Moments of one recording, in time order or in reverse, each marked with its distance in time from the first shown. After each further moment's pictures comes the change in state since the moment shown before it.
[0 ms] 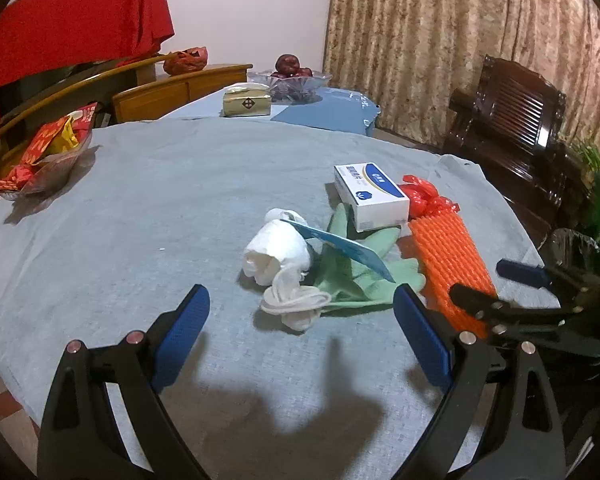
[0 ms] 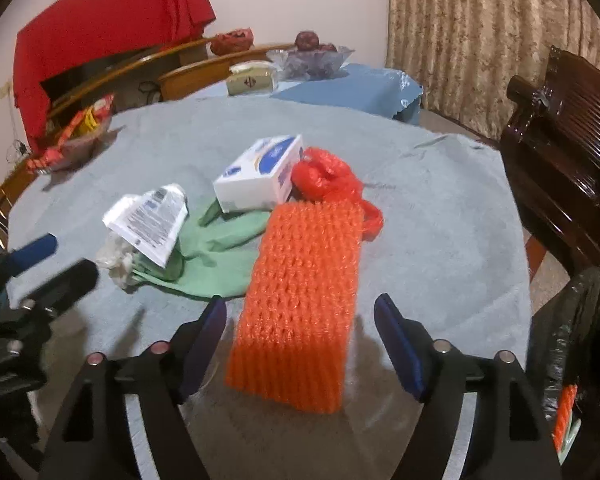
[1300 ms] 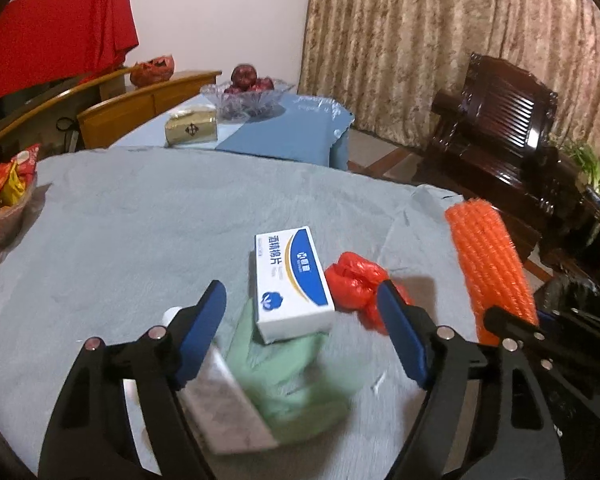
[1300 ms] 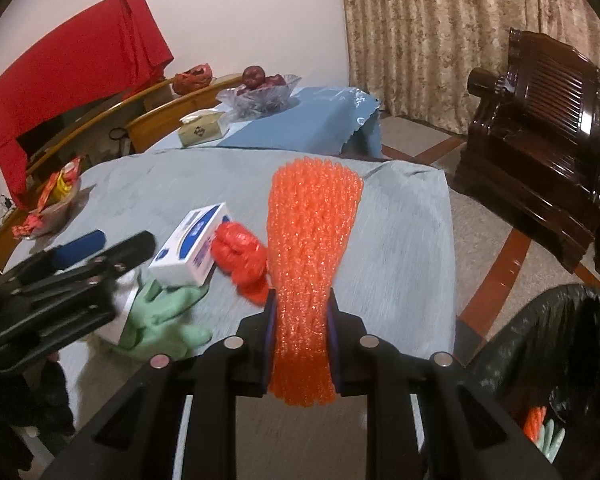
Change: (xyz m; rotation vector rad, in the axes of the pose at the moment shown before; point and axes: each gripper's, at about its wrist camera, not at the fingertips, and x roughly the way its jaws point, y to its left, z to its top) left arm 0.069 -0.087 0.080 0.028 0.018 -0.041; right arm -0.030 -0.081 0.043 0.134 -0.109 -0.021
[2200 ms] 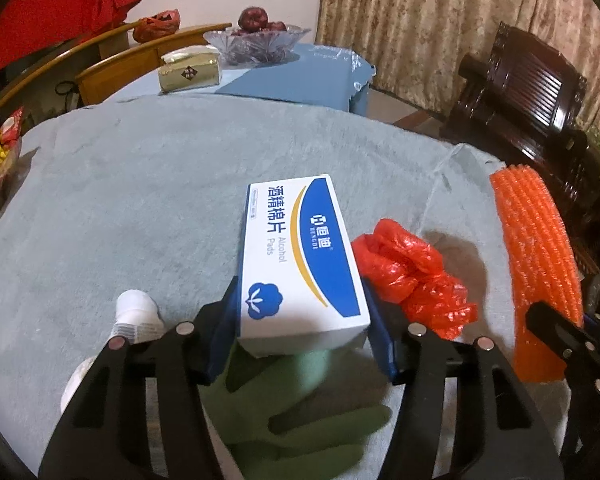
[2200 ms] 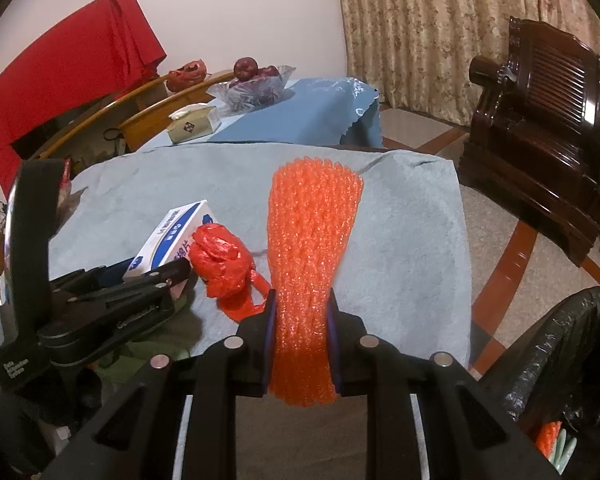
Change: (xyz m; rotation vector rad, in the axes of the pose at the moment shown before) left arm 0.056 0.003 -0.009 -0.042 0.141 0.041; right arm 0.025 -0.008 0.002 0.021 0.020 0.019
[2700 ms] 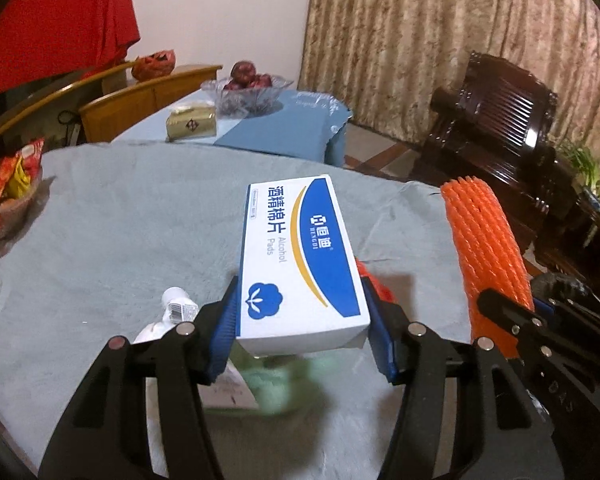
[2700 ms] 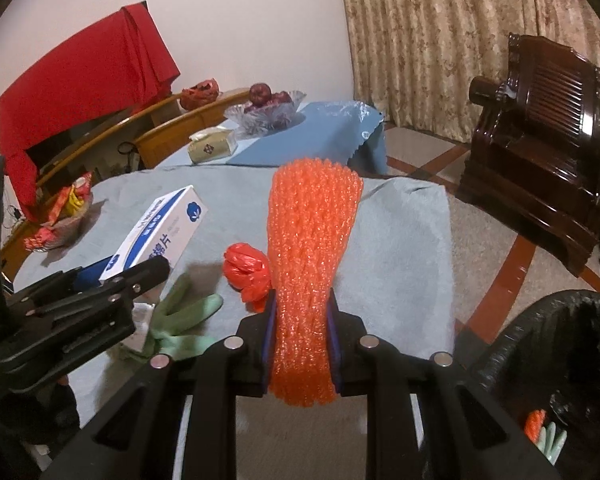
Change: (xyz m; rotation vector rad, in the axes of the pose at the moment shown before) left arm -0.098 -0.010 -0.011 0.037 -0.133 -0.054; right arm -0.064 0.007 -0.005 -0.005 -0.074 0.020
